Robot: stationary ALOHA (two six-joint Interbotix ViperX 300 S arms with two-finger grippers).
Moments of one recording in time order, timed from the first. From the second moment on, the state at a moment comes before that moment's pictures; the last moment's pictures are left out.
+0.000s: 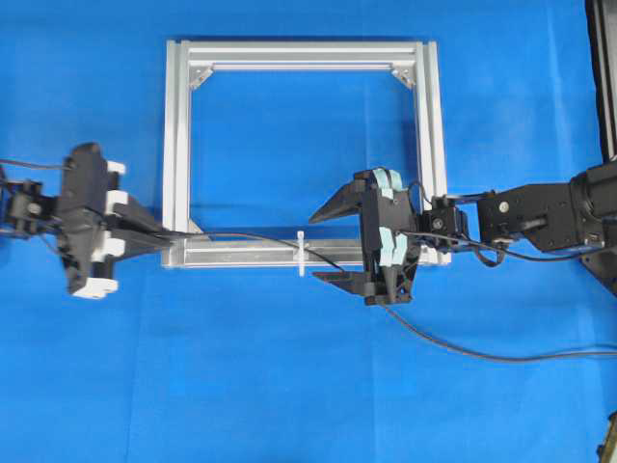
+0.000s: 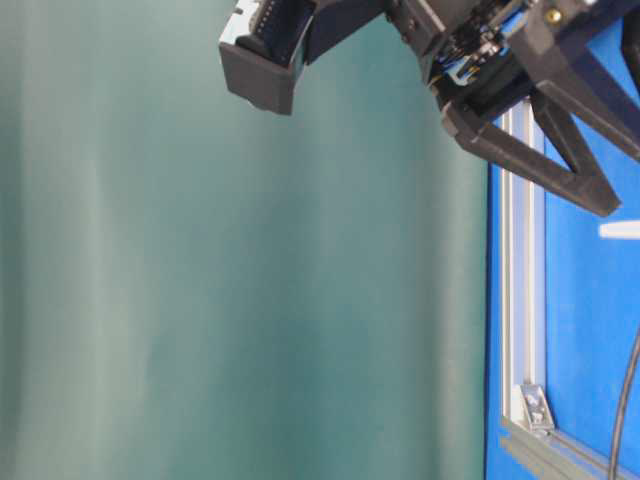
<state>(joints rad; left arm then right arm) -0.11 -0.20 1.27 -0.08 -0.48 -0.16 0.09 0.11 0.83 0.07 -0.45 0.10</state>
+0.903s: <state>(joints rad) -0.14 -0.34 1.33 -0.07 -0.37 -0.12 0.09 0.11 0.83 0.07 -0.45 0.09</state>
